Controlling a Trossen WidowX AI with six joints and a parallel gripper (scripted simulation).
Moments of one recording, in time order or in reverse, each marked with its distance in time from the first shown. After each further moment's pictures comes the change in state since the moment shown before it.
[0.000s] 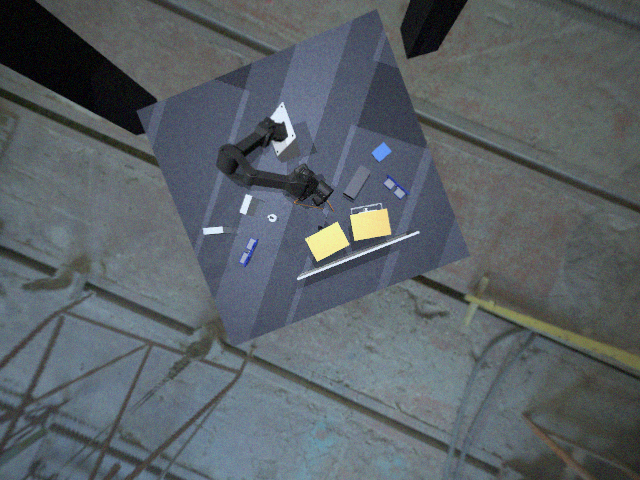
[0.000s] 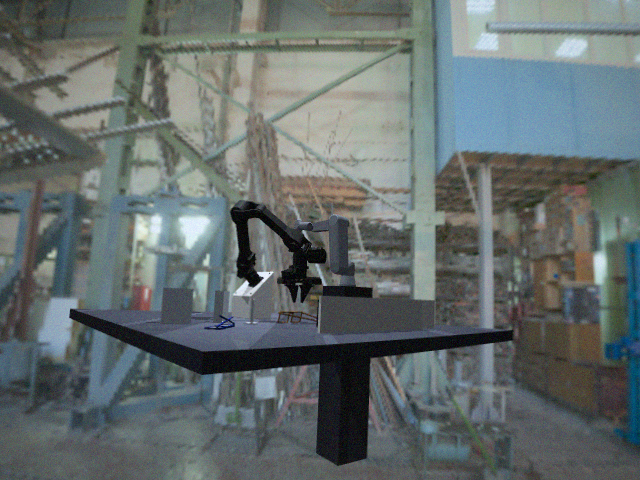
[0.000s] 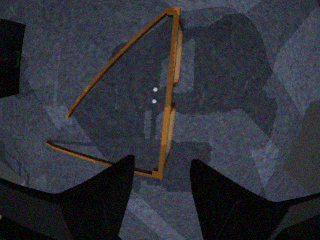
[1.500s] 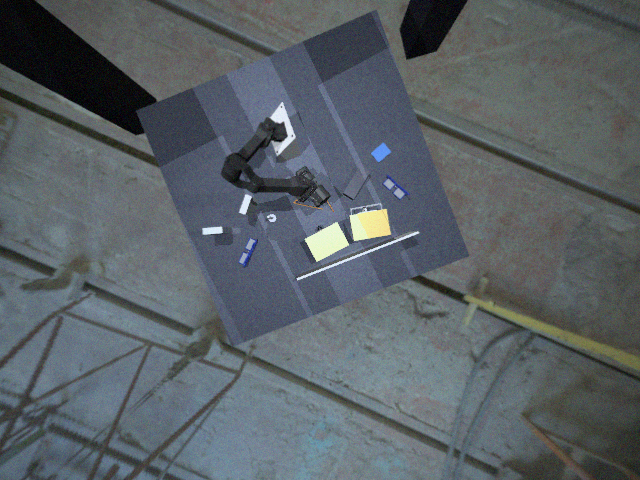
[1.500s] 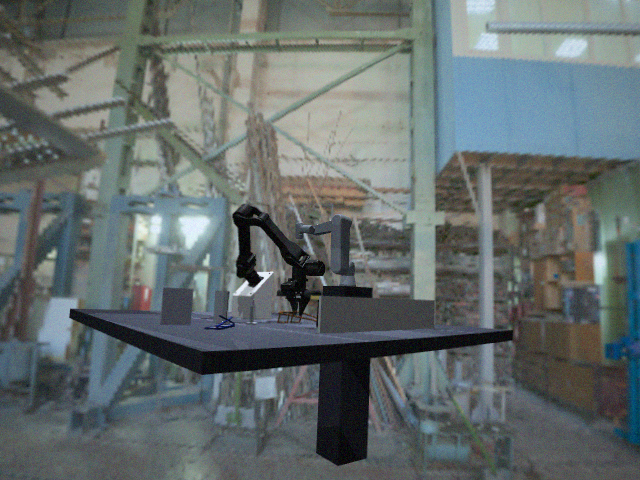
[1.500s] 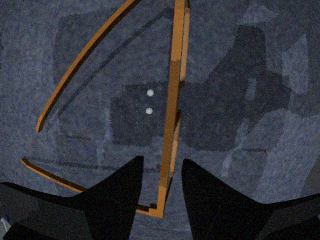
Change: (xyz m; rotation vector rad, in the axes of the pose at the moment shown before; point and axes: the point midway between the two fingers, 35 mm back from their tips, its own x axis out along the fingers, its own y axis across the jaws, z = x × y) arm 0.051 -0.002 -0.003 0.015 0.005 0.003
